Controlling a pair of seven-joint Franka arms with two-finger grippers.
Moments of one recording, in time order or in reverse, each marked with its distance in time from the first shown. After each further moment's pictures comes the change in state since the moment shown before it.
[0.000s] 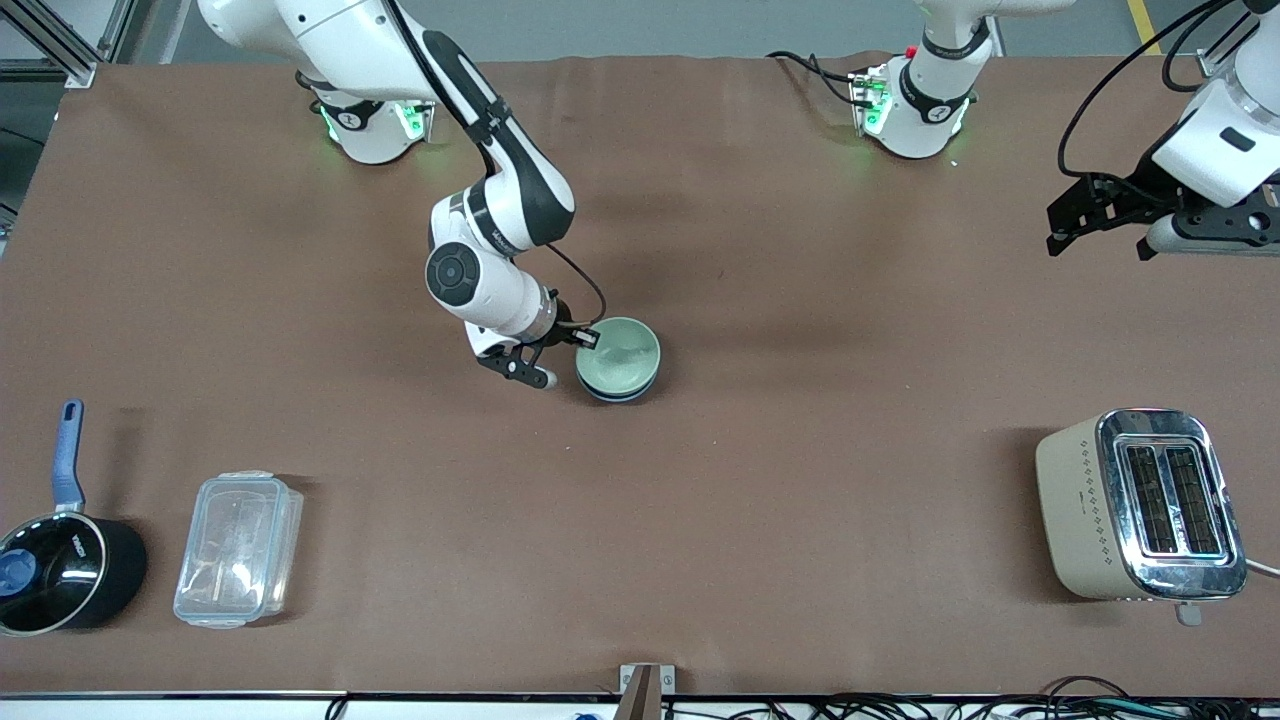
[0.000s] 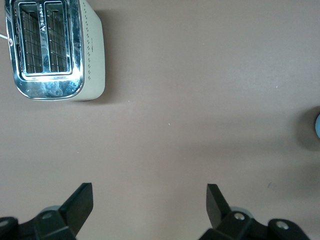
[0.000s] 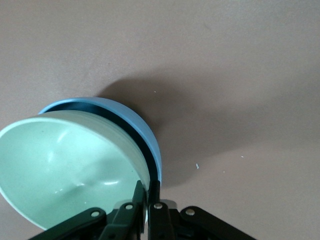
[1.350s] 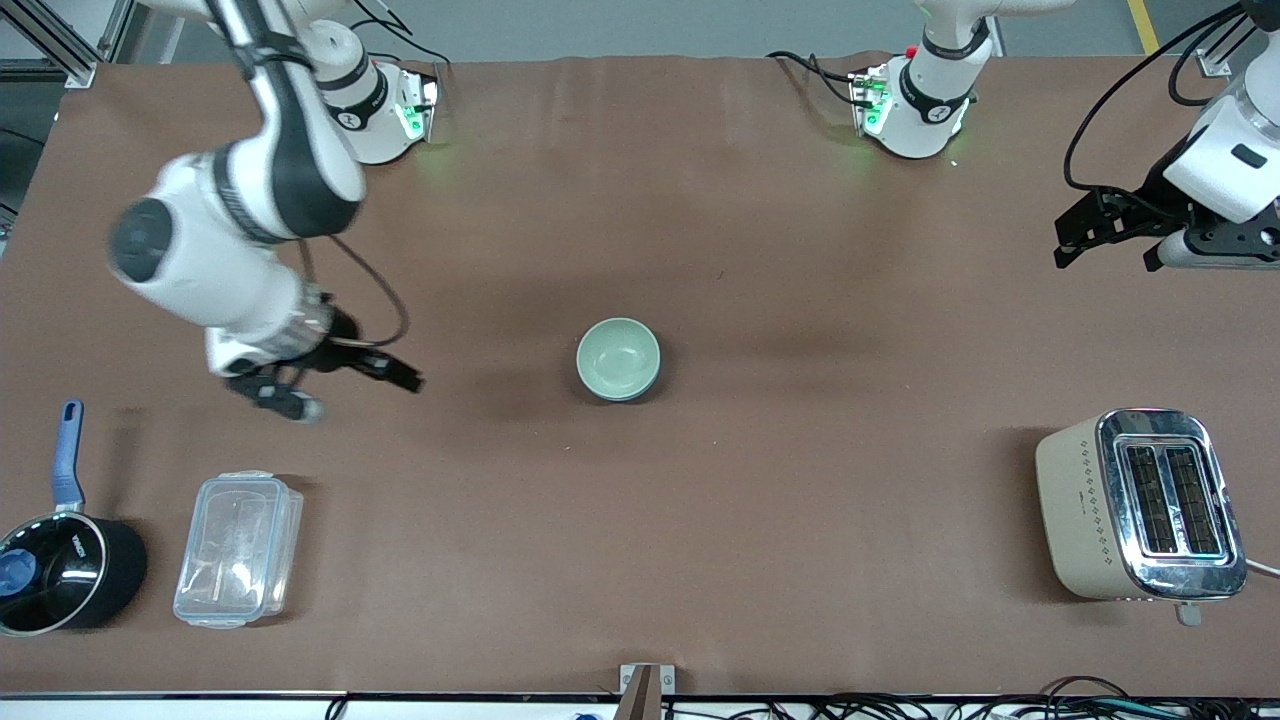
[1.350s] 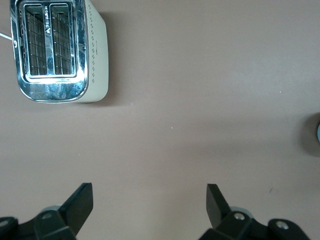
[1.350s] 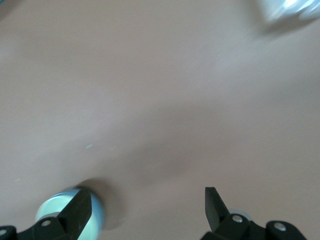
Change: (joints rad) left arm 0.014 0.019 0.000 0.018 0.000 0.007 0.000; right arm -0.133 -0.316 -0.344 0.033 -0.270 -0.307 -0.236
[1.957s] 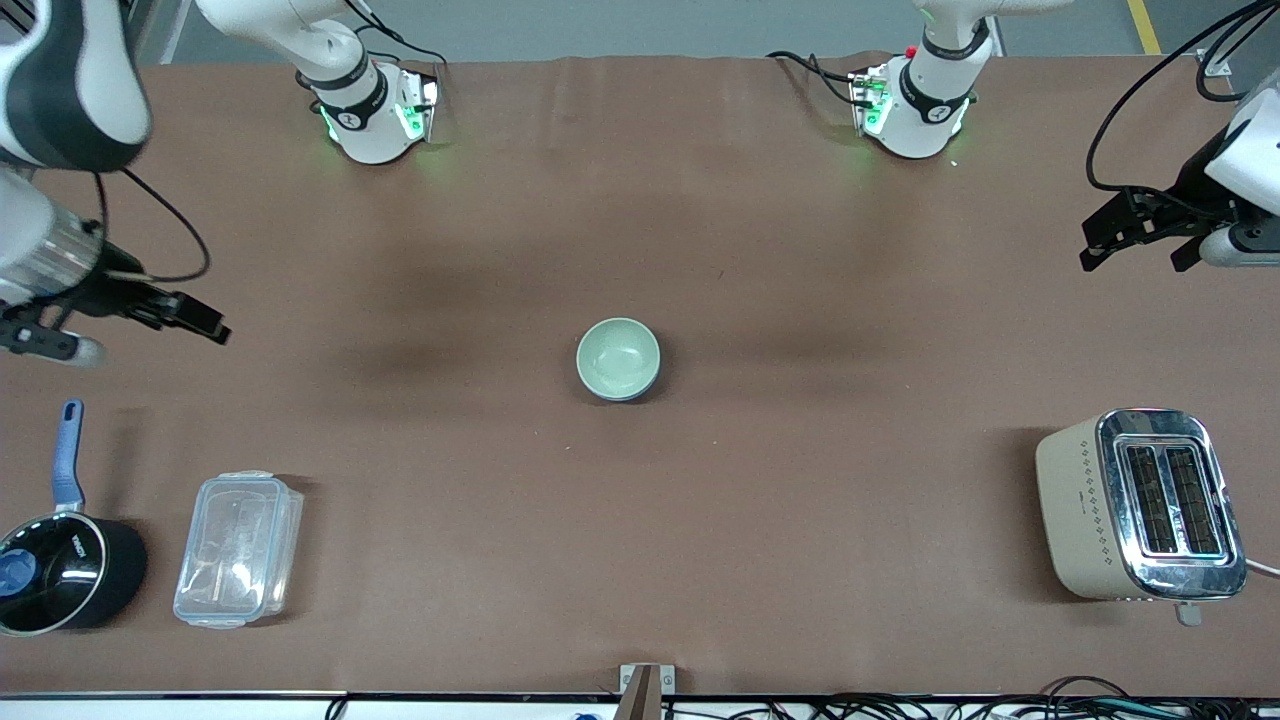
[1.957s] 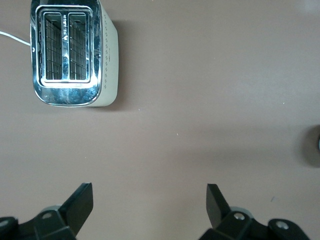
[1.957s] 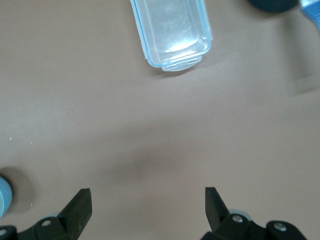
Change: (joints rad) left arm 0.035 0.006 0.002 0.033 0.000 0.000 0.000; right arm -0.216 -0.204 -0.030 0.027 -0.217 -0.254 -0.295
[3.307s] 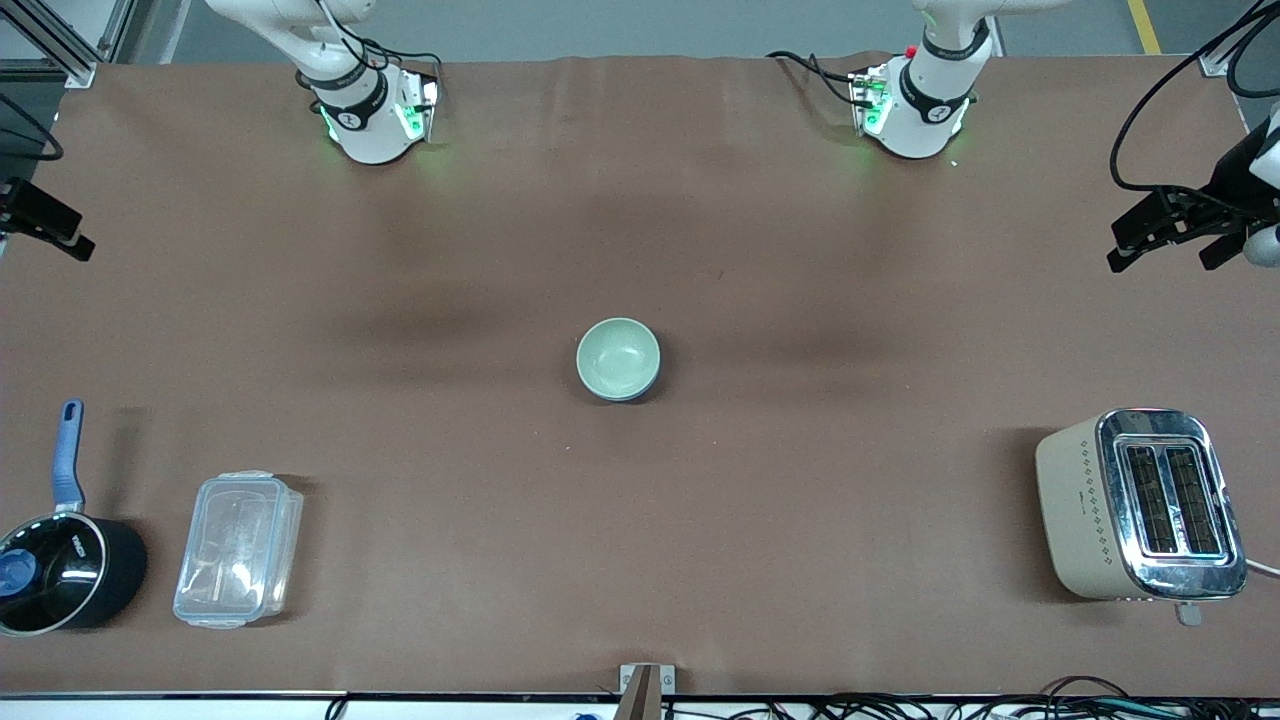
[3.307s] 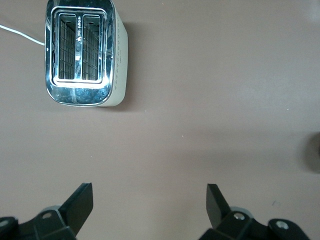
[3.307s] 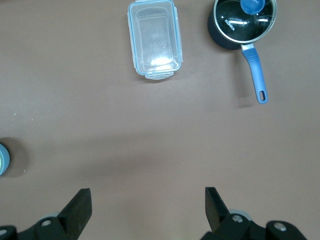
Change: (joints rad) left arm 0.030 0.015 0.000 0.036 0.000 -0.025 0.000; right arm -0.403 -0.008 0.383 0.333 -0.076 -0.328 -0.112
